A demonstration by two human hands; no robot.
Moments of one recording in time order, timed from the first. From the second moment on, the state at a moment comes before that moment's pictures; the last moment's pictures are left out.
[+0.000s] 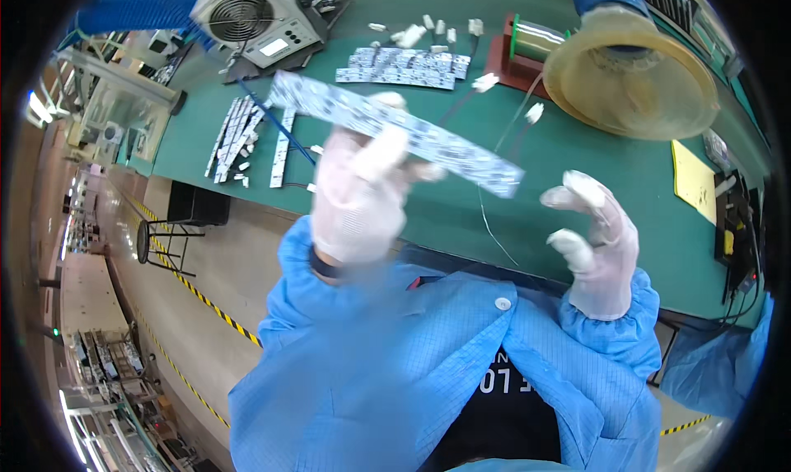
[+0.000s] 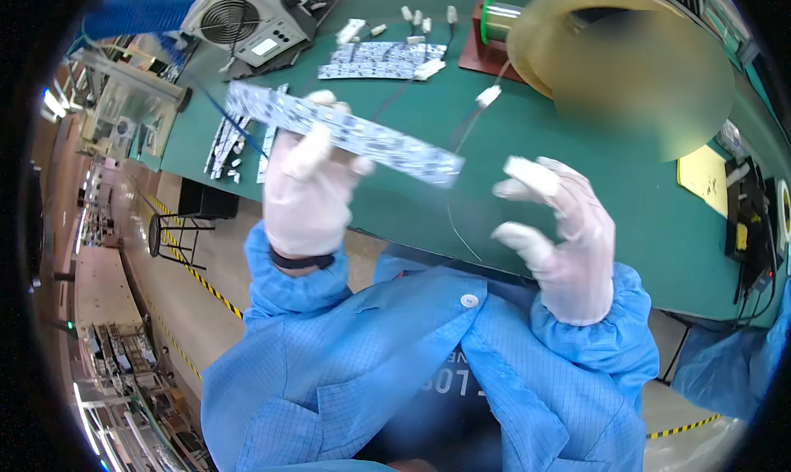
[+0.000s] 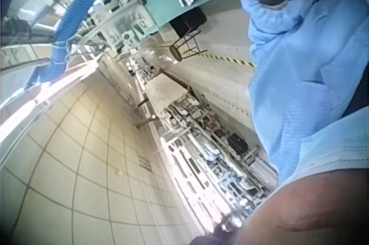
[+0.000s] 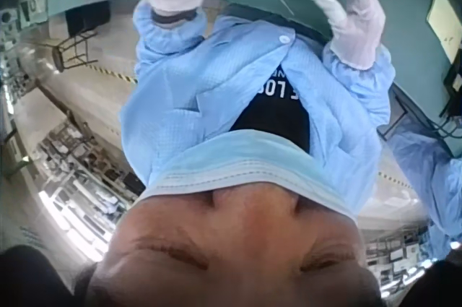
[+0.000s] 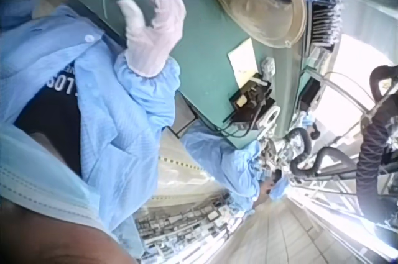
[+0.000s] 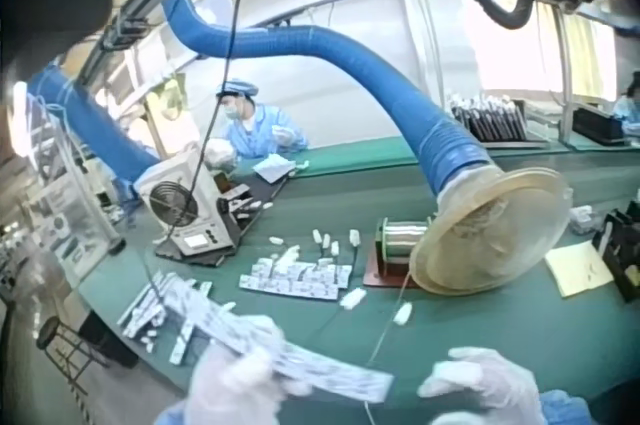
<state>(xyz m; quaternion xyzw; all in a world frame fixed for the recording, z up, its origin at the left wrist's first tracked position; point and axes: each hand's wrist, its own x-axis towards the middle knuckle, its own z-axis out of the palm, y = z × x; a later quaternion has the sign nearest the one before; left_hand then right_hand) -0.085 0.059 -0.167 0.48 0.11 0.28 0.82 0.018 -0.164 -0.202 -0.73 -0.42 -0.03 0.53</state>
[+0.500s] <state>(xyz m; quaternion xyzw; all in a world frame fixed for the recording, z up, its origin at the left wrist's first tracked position) -0.075 0.023 -0.182 0.61 0.04 0.11 0.79 0.016 -0.184 -0.209 -0.75 -0.32 0.00 0.58</state>
